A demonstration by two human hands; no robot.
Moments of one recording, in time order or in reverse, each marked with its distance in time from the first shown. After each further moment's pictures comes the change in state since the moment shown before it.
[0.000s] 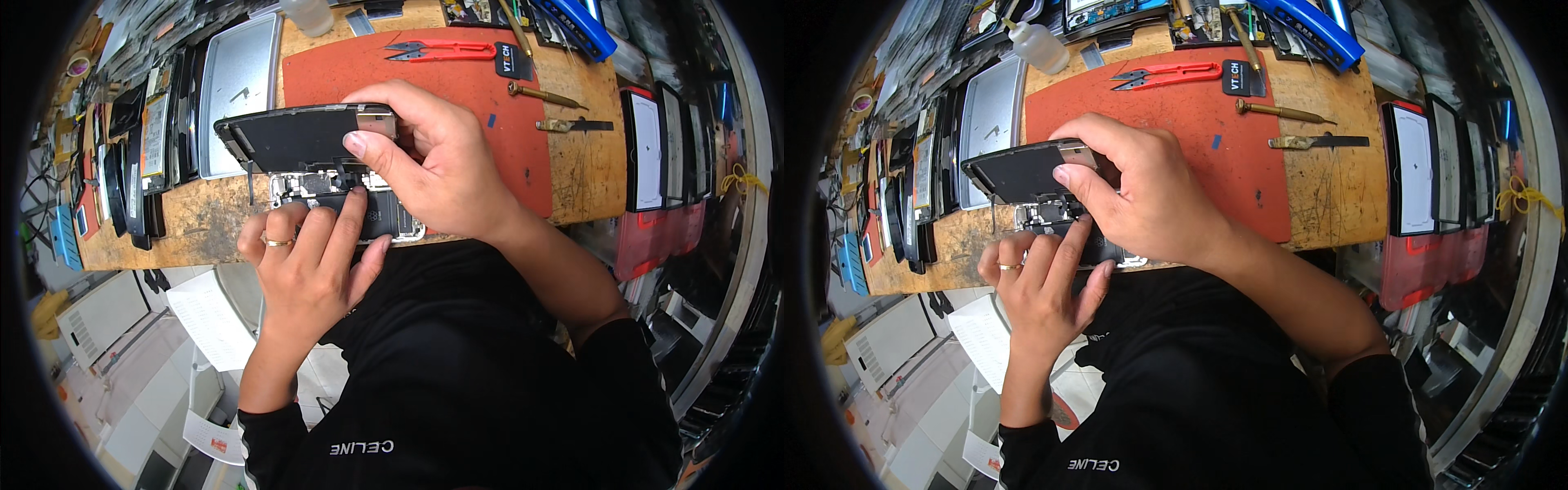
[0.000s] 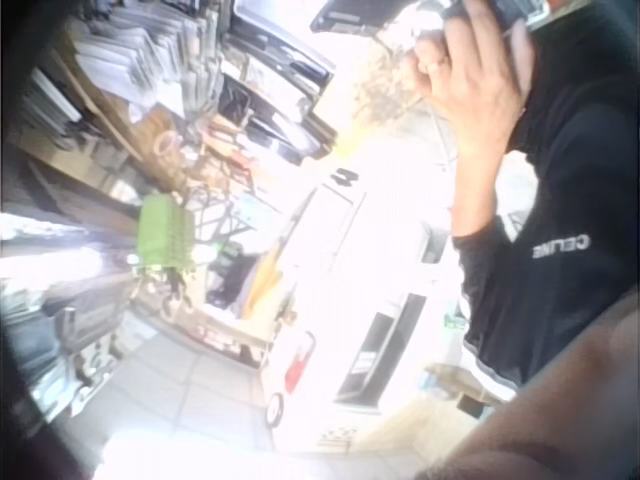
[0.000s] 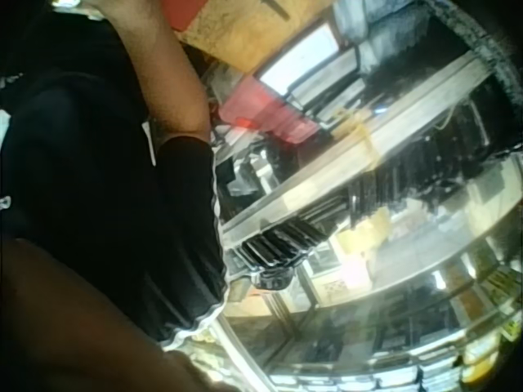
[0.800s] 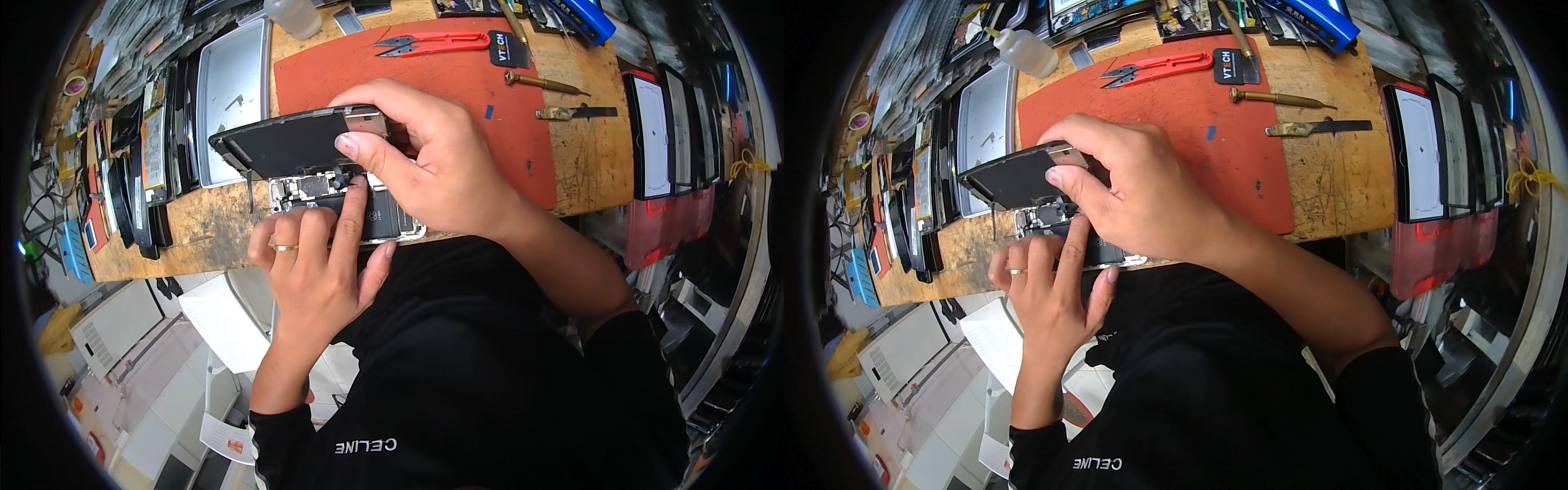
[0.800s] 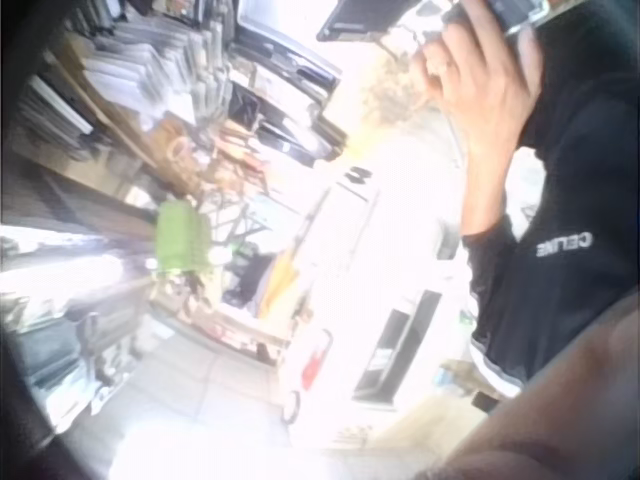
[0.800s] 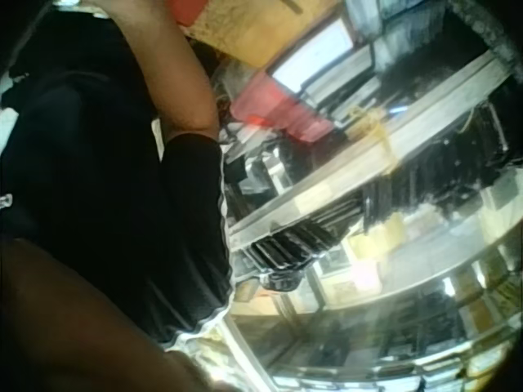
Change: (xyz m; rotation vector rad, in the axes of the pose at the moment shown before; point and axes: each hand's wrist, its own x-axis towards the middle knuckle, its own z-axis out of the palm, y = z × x) left_hand -0.004 0.004 0.003 0.030 -0.070 -0.013; right_hand -0.001 0.002 0.000 0.009 -0.001 -0.019
